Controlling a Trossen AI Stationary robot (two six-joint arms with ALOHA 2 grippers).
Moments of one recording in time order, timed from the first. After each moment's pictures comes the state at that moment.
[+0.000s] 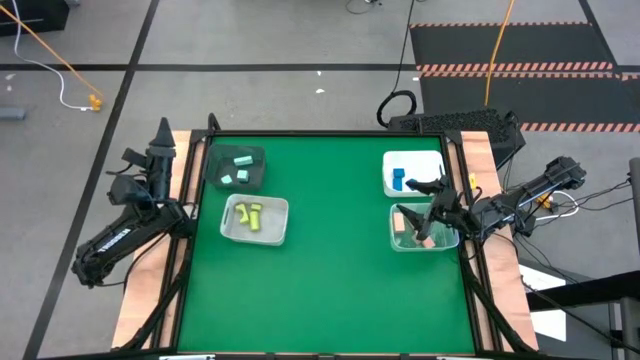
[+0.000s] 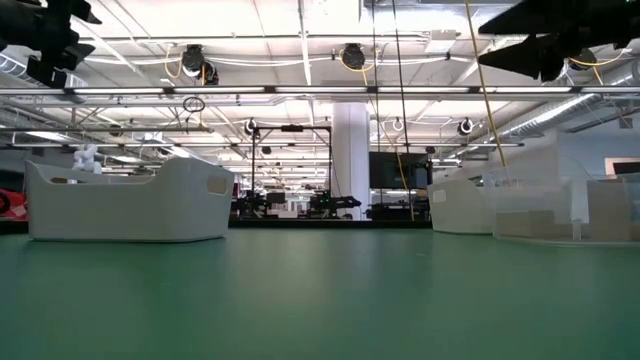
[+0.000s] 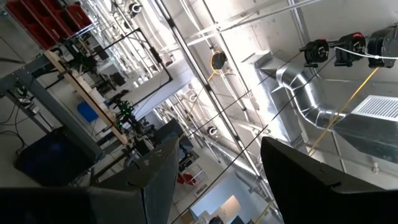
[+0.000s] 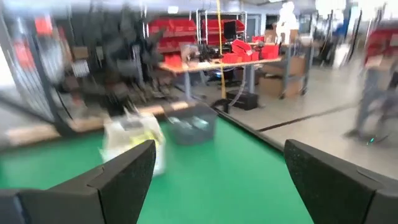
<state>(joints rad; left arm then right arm) 0.67 0.03 0.22 0.44 -0.67 -0.57 0.47 0.50 0.26 0.23 0.91 0.10</state>
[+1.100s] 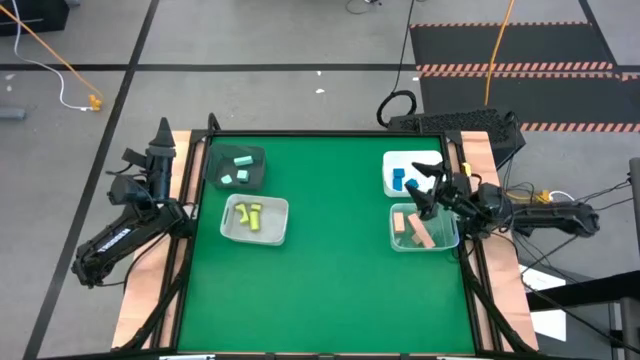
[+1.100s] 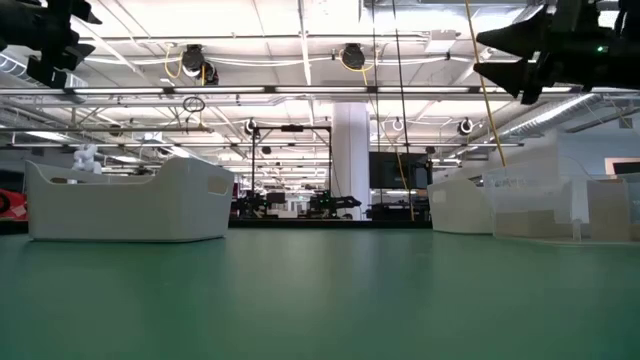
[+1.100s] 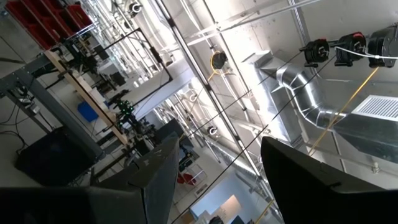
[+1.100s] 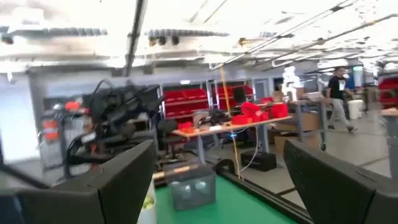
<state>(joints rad) 0.67 0.03 0.22 0.44 -0.67 -0.57 -0.08 0.28 0.02 0.61 0.31 0.03</state>
